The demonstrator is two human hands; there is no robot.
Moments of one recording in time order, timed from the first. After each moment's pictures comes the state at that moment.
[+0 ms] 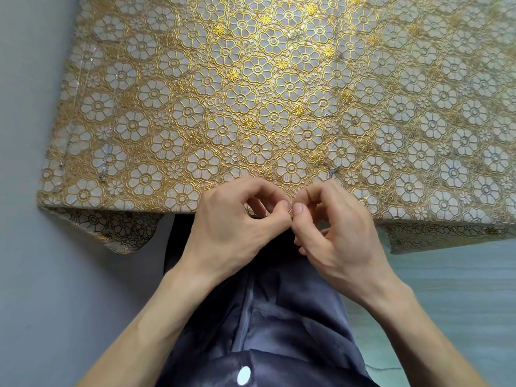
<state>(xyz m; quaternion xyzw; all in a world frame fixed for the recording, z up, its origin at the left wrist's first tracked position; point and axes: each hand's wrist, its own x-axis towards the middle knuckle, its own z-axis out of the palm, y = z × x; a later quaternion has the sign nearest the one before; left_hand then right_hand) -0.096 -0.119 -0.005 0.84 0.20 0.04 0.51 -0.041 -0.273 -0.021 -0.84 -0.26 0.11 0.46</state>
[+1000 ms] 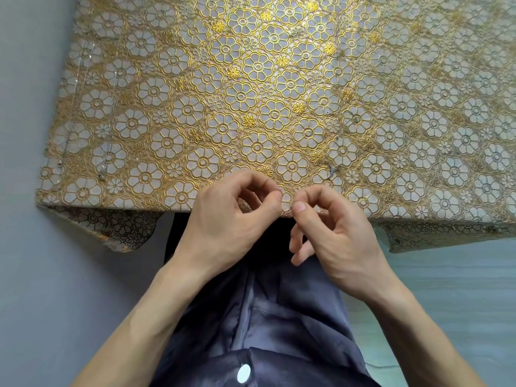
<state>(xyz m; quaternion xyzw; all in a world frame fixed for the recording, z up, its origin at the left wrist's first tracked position) -0.096 -0.111 -0.008 0.81 0.20 0.01 0.55 -0.044 -0.270 -0.013 -0.71 -0.09 0.33 0.61</state>
